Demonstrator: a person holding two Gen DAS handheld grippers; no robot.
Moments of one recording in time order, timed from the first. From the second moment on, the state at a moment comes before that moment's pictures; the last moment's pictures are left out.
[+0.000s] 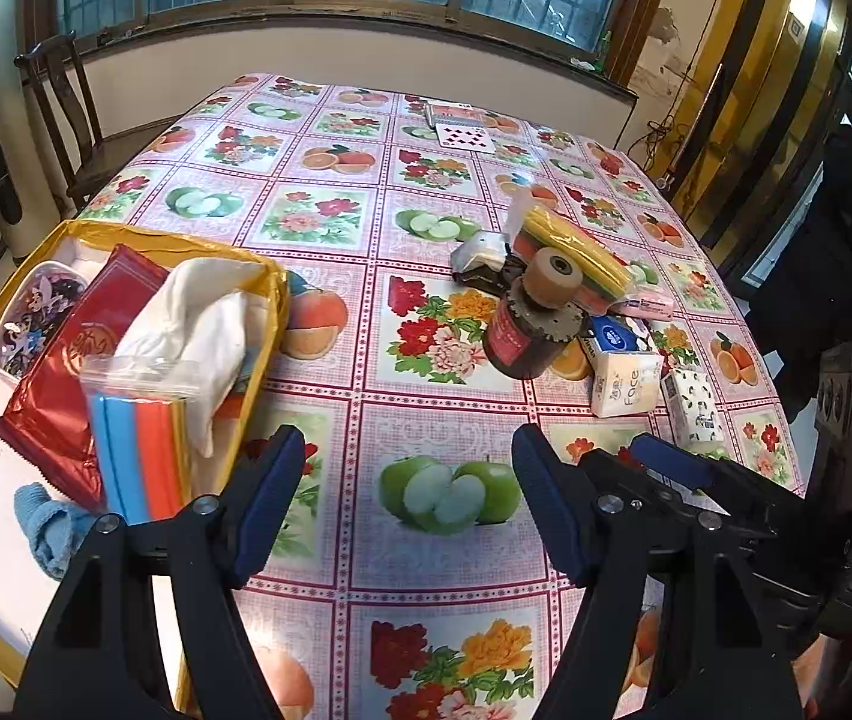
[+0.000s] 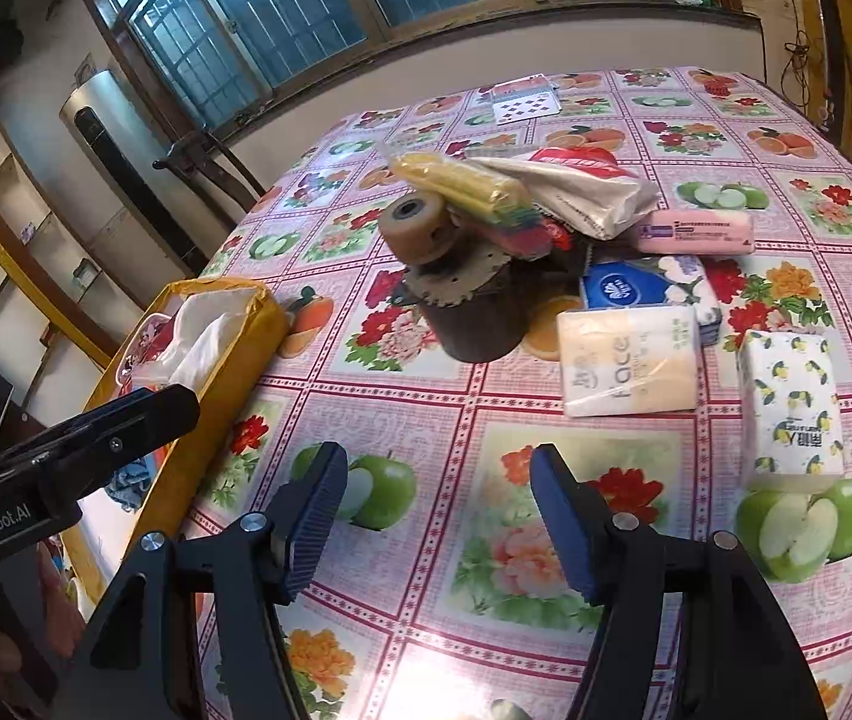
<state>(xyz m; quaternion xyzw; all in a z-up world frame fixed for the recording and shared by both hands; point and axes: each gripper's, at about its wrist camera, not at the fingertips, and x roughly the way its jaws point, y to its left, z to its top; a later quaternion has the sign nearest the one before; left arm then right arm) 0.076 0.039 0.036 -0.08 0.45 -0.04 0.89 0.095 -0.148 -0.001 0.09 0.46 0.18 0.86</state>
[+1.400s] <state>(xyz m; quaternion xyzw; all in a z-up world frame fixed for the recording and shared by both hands) 0.216 0.055 -0.006 -0.12 0.54 -0.01 0.83 0.219 -0.132 0.013 -0.15 0.39 0.31 0.85</state>
